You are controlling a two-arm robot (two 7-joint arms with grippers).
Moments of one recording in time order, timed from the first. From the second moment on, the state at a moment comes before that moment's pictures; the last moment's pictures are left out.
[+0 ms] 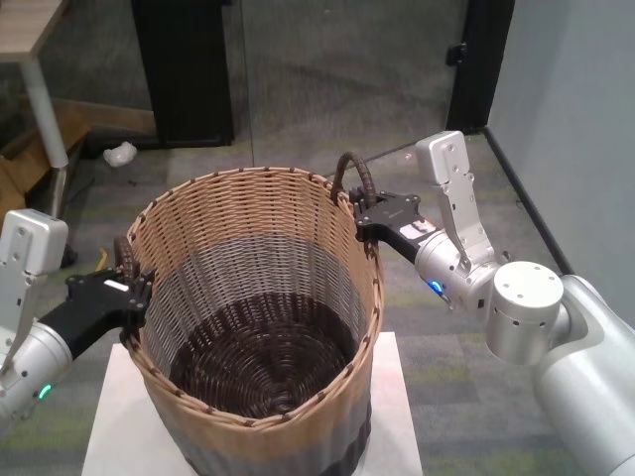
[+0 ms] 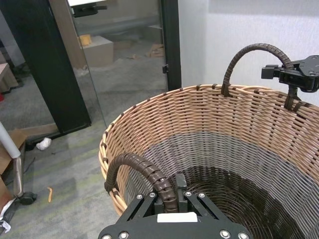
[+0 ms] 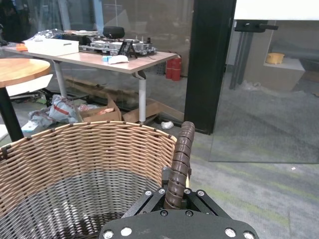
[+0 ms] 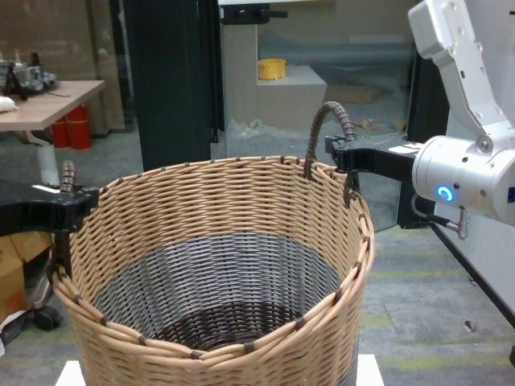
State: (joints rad) left arm -0.10 0.43 0.18 -1.60 -0.30 0.13 -0.27; right arm 0.58 0.11 -0.34 -0.98 0.17 0.01 0.31
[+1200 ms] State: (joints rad) left arm -0.09 0.42 0.16 -1.59 -0.27 0.16 -0.26; right arm 0.58 0.11 -0.34 -0.98 0.17 0.01 0.31
